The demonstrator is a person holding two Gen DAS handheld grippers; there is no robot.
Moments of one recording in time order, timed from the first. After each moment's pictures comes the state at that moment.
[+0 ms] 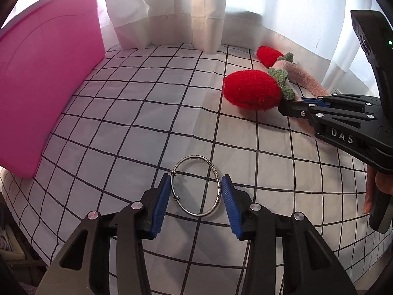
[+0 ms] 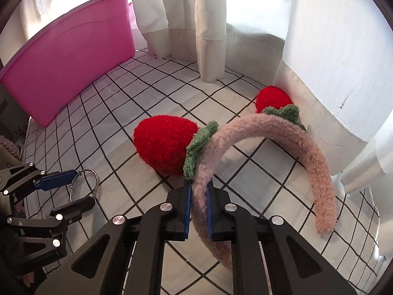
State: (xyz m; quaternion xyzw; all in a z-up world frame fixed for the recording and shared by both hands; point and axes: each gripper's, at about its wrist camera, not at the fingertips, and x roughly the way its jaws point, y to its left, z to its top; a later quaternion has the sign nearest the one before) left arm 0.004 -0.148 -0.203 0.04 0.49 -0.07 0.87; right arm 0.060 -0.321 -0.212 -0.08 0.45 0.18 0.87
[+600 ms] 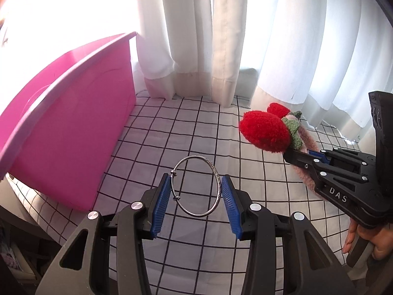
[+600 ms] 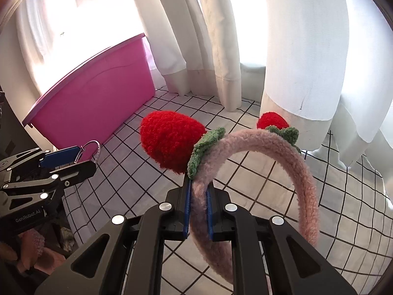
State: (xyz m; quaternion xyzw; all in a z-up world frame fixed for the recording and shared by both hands) left arm -0.008 -0.083 -0.109 0.04 0.41 -0.09 0.90; right arm -0.002 -0.278 -0.158 0.01 0.39 0.16 0.91
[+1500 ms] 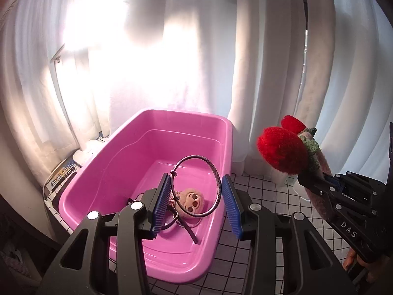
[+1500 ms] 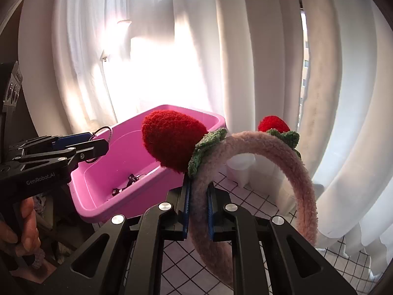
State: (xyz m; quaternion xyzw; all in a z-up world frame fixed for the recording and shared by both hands) left arm 0.032 0.074 0.030 0.00 0.31 0.00 0.95; right arm 0.030 -0.122 -0.019 -0.05 0.27 0.22 0.94
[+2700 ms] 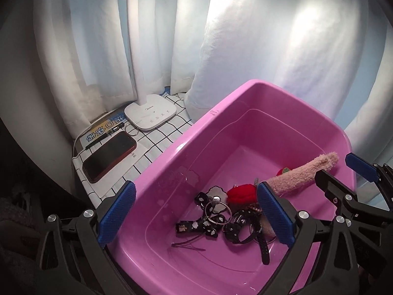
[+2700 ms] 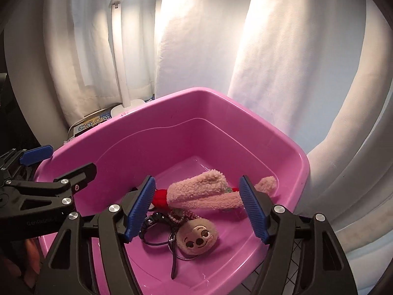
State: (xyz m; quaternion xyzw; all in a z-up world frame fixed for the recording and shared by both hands) left arm 0.104 0.217 -0.026 -0.10 0.40 0.16 0.90; right arm 0.164 0.057 -0.046 -0.16 0.35 0.22 0.90
